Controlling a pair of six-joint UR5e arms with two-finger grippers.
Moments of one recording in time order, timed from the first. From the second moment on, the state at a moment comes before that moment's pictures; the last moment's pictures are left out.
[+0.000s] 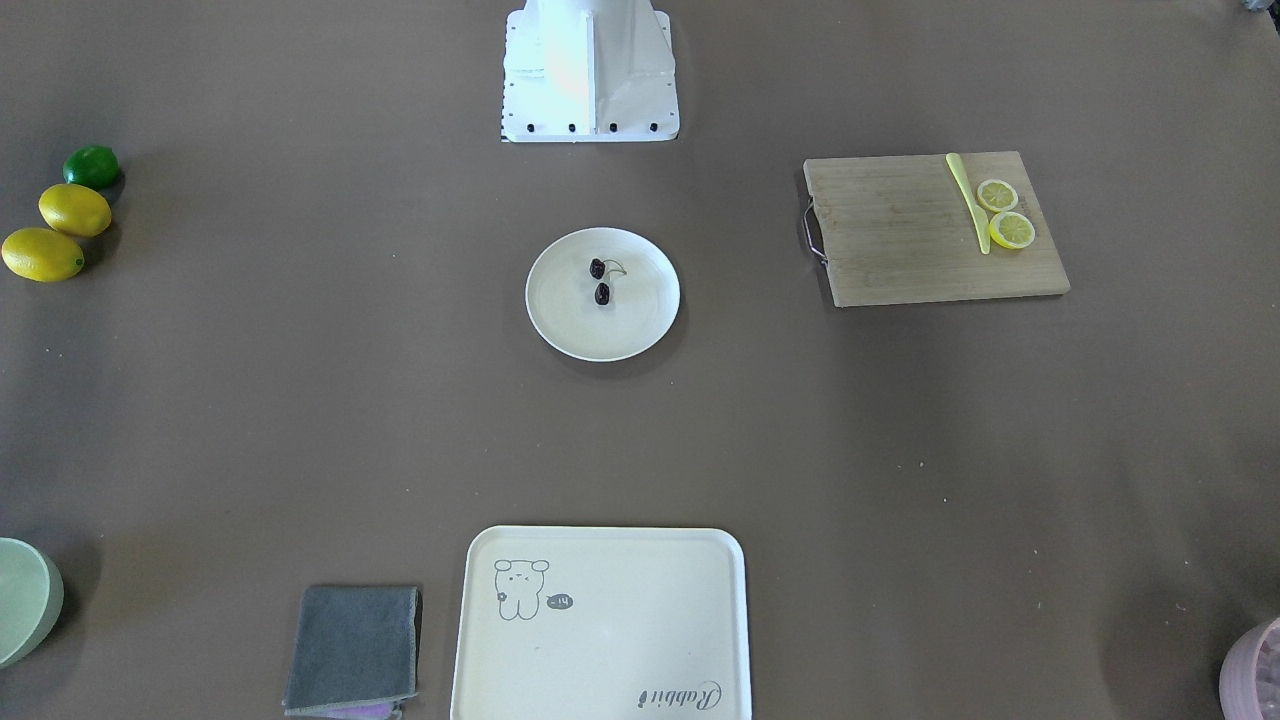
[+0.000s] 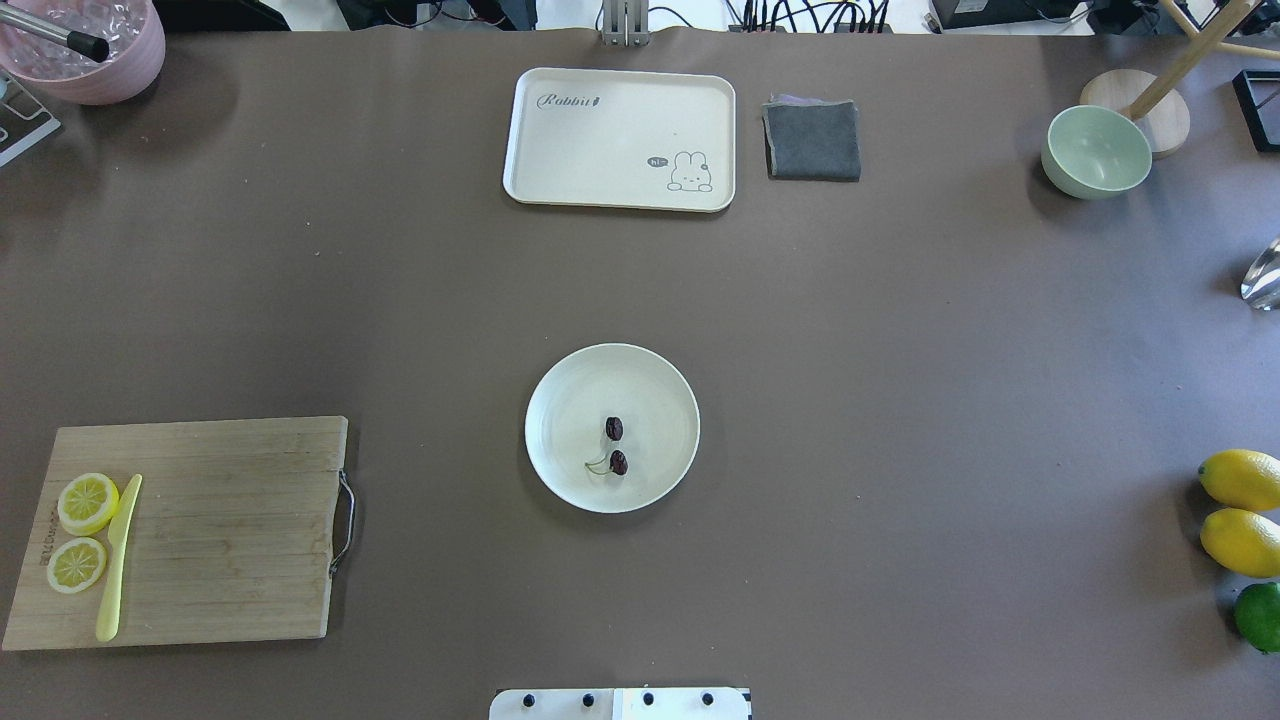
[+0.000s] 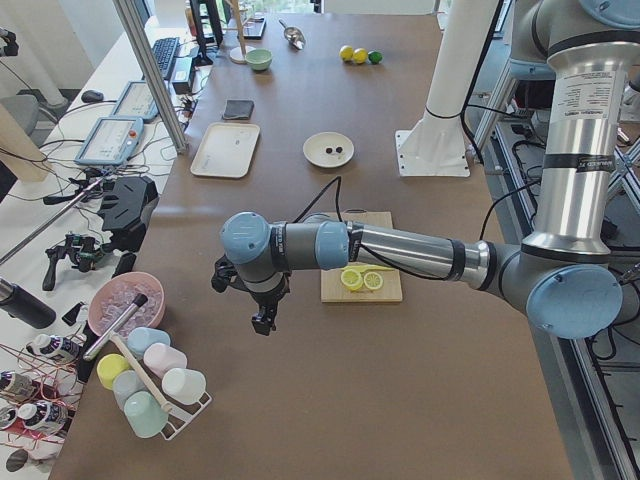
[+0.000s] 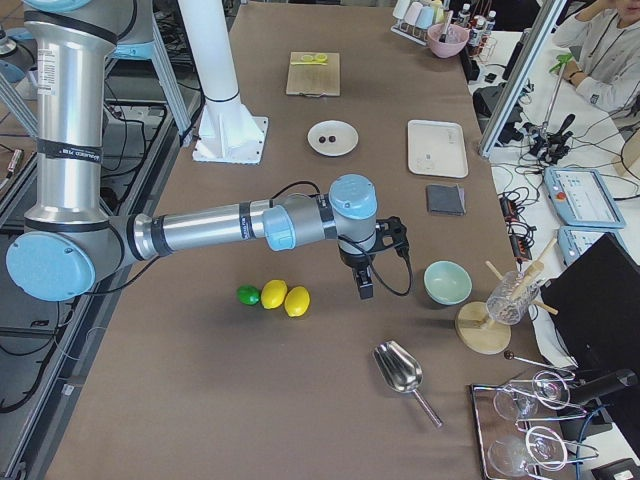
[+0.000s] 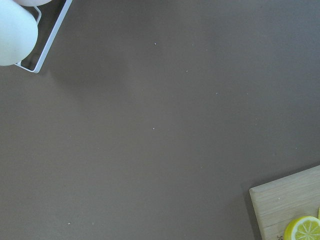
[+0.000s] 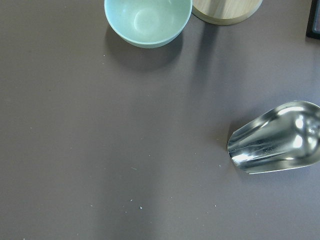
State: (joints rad) left arm -1.58 -1.61 -1.70 -1.35 -2.43 0.30; right arm 1.48 -1.67 1.86 -1.47 2.35 0.03
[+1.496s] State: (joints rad) left arm -1.60 -1.62 -1.69 -1.39 -2.42 0.31; right arm 1.48 -1.67 1.85 -1.47 2.36 0.03
